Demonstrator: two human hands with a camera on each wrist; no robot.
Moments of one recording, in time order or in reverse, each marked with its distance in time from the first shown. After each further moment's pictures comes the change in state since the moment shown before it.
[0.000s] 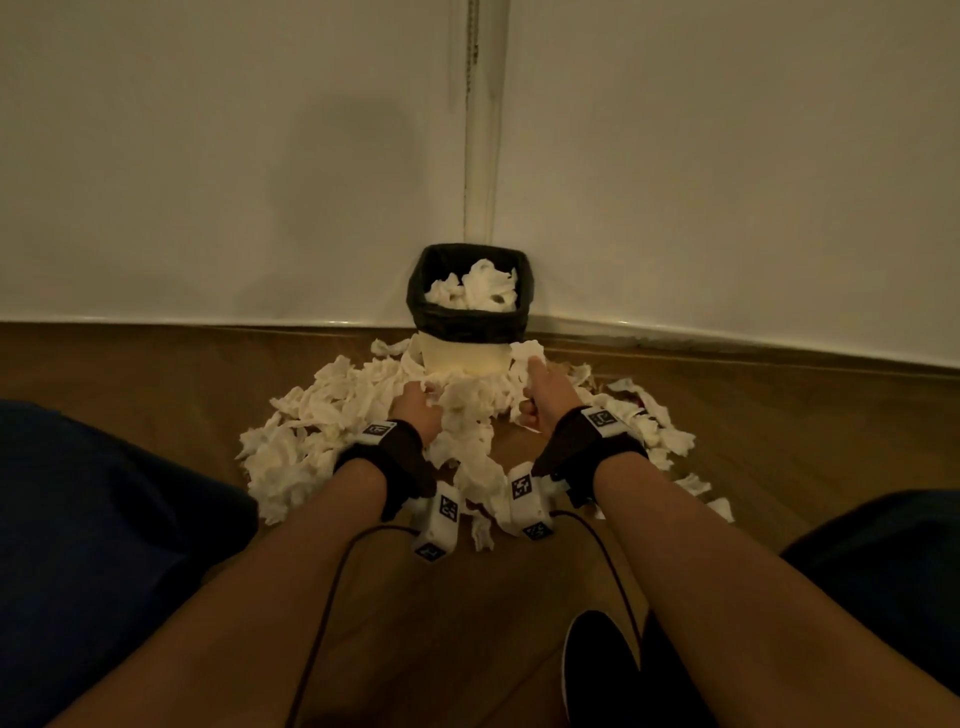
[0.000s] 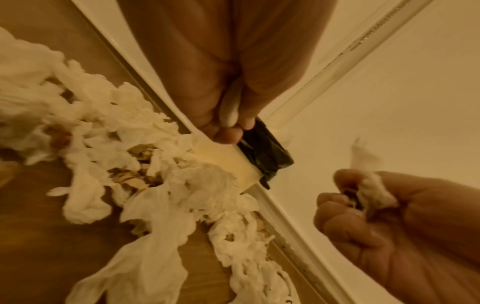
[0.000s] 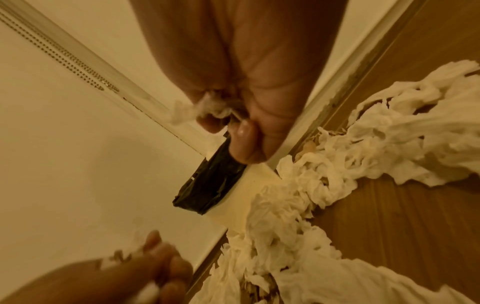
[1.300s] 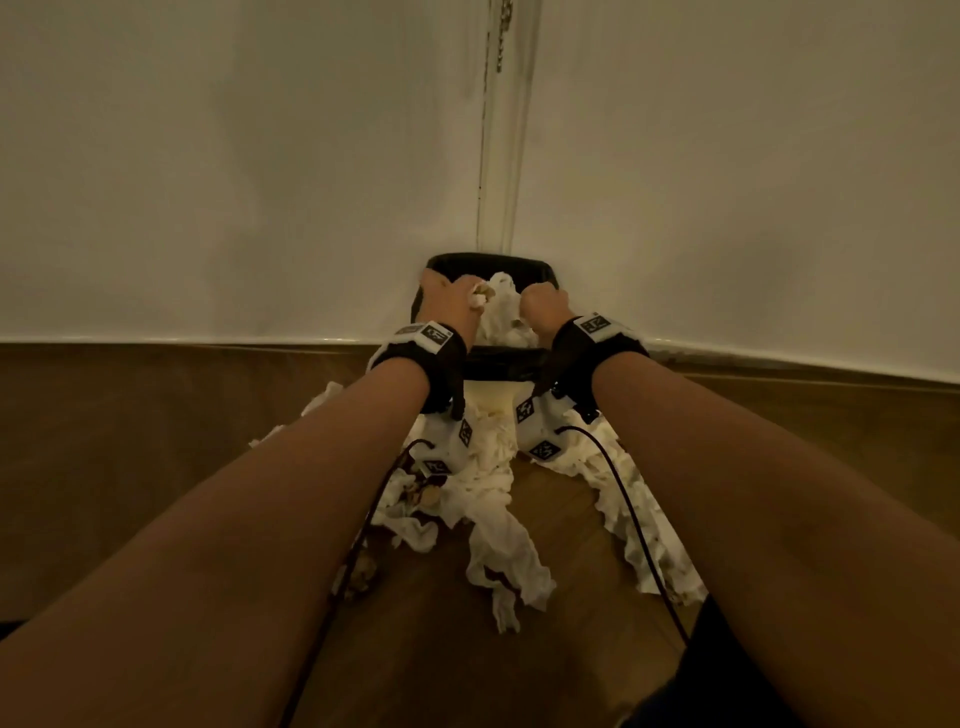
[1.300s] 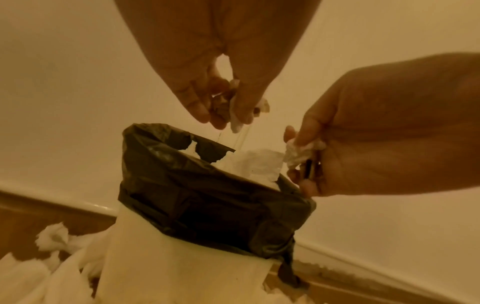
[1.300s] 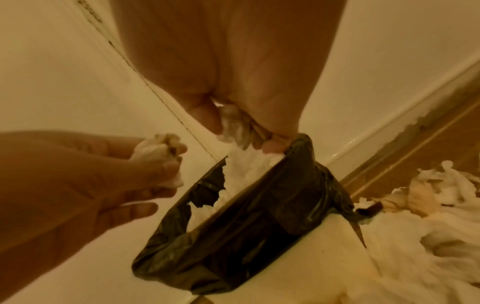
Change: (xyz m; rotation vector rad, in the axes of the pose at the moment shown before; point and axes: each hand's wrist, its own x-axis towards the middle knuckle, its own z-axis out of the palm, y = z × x) left_hand 0.136 0.124 -0.028 0.297 0.196 0.329; right_hand 0.122 -0.126 0.054 -1.057 0.153 -0.214
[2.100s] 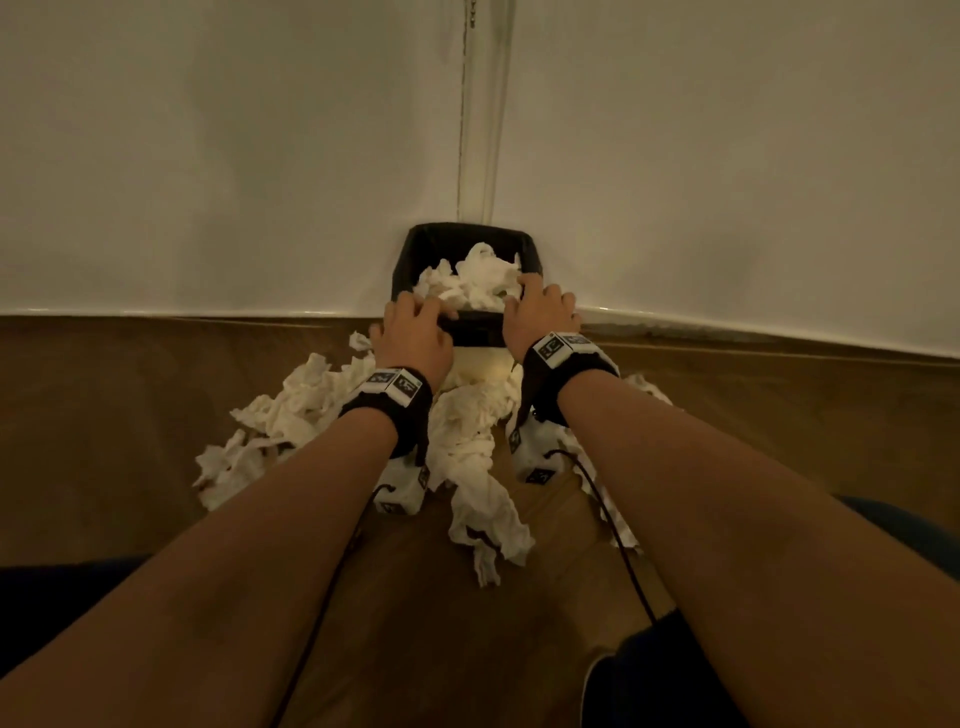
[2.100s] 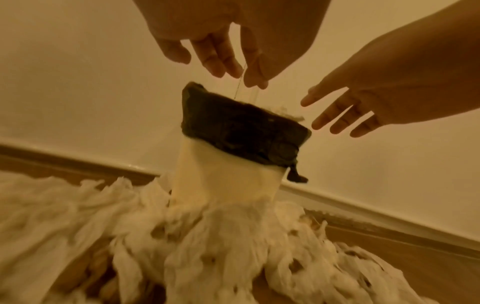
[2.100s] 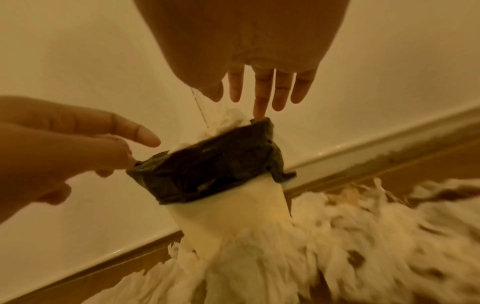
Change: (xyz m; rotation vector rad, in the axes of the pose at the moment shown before) left_hand -0.067 -0.051 0.018 0.270 0.188 0.171; right_hand -0.042 0.039 0.038 -0.112 0.249 -0.057
